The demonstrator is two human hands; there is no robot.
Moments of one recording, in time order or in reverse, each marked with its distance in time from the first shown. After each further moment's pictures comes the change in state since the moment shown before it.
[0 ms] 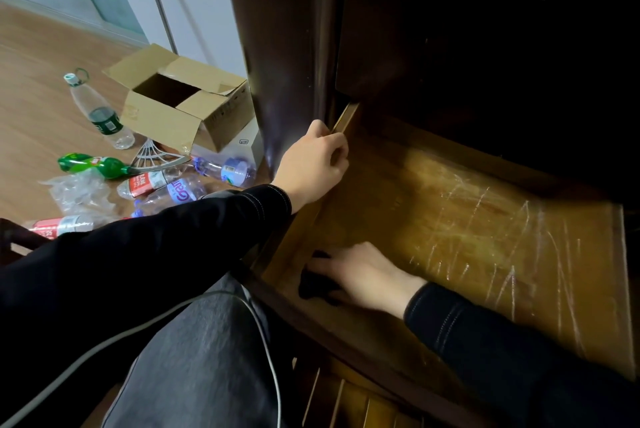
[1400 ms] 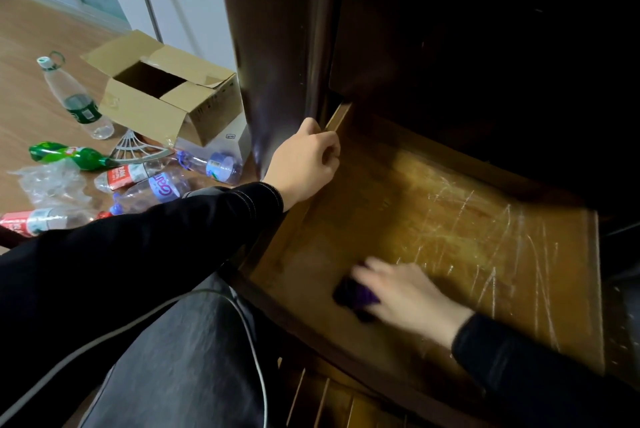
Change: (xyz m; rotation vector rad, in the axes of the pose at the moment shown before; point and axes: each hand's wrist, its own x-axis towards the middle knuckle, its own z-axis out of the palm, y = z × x) left_hand 0.002 -0.004 0.004 -0.032 0.042 0.028; right_hand -0.067 0.028 0.016 -0.027 -0.087 0.231
